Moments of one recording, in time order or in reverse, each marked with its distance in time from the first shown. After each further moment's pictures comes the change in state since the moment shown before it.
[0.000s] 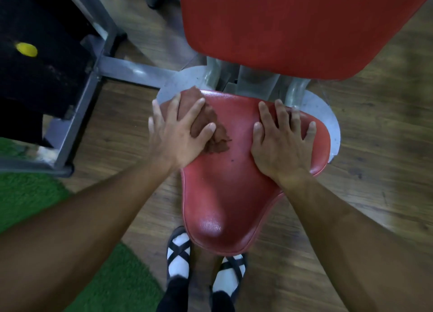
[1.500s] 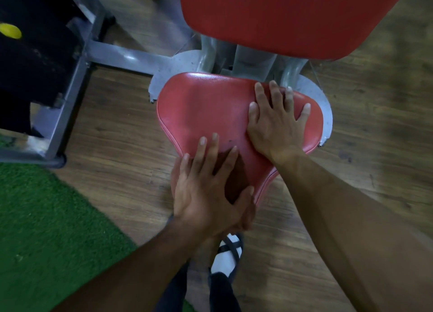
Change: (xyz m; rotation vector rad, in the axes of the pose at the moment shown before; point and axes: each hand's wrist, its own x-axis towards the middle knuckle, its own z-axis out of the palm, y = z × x) left_hand -0.140 0.041 0.030 0.041 0.029 0.265; right_hand -0.001 -0.009 -0.003 -0.002 -0.021 0.007
